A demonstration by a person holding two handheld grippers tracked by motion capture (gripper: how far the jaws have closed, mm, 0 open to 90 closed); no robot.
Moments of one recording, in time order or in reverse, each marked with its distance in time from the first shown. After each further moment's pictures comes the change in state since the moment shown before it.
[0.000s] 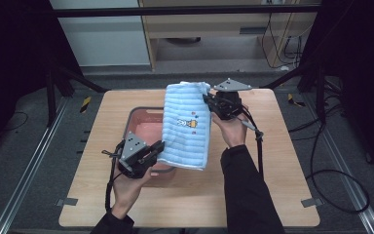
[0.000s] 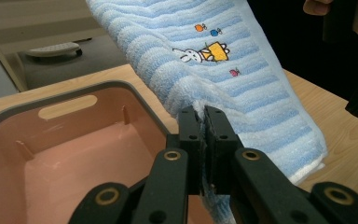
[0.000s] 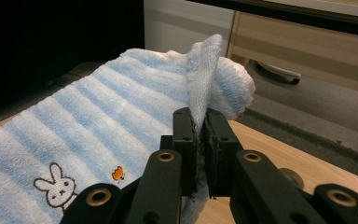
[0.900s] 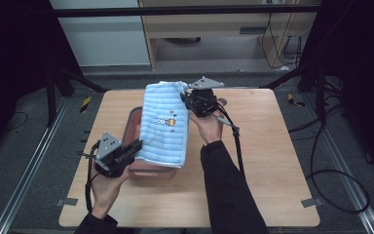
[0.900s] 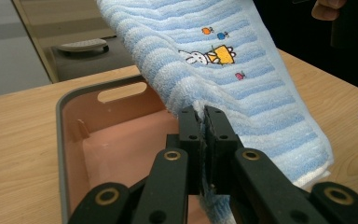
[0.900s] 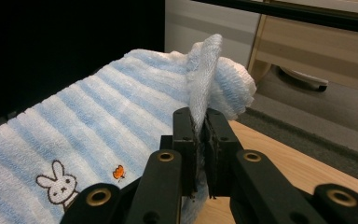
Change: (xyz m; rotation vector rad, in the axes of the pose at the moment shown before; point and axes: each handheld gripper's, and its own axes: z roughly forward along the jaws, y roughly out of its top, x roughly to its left) left arm 0.043 -0.013 -0.027 -0.003 0.086 -0.033; right arm 0.040 0.012 0.047 -0.007 0.070 -0.004
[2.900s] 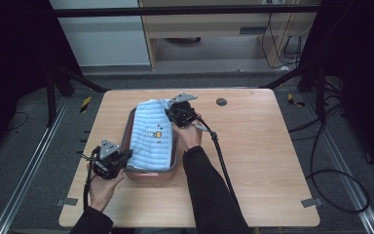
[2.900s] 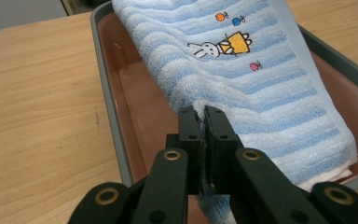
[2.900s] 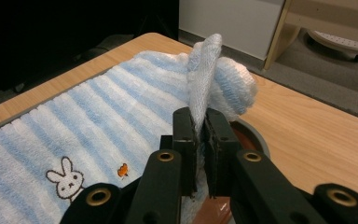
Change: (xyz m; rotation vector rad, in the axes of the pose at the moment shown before) left arm 0.041 -0.056 0.031 0.195 0.095 -0.016; right arm 0.024 -0.054 0.085 0.116 0.051 0.014
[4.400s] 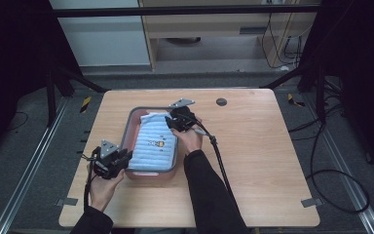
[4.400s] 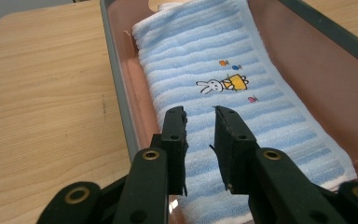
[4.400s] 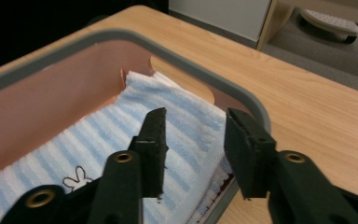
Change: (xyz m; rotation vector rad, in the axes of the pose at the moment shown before) left arm 0.005 -0.003 0.004 0.011 0.032 -0.023; right arm -0.001 -0.019 0.011 0.065 -0.042 -0.002
